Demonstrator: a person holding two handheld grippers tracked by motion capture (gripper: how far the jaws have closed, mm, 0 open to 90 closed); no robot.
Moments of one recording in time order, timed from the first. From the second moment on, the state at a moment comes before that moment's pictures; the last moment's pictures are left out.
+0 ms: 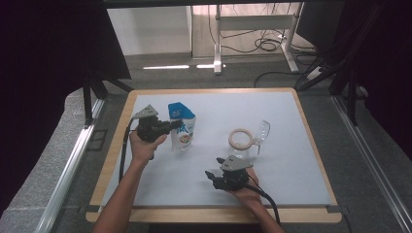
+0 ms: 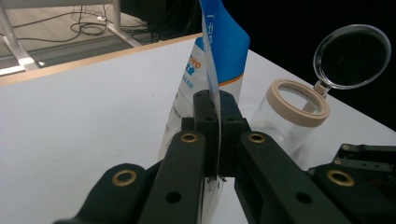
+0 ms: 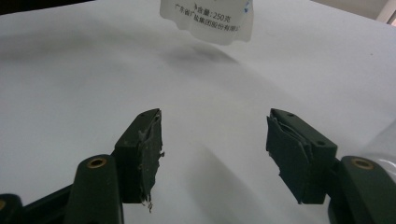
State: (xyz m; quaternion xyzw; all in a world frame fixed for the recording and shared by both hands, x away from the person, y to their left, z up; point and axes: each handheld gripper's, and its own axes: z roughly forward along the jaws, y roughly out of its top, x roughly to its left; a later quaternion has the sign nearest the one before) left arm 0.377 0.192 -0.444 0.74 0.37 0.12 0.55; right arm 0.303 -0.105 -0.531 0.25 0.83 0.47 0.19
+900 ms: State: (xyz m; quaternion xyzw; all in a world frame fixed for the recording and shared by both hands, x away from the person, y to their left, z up) left arm 0.359 0.158 -0.428 0.75 0.34 0.10 0.56; right arm 0.330 -0.067 -0.533 0.28 0.83 0.43 0.24
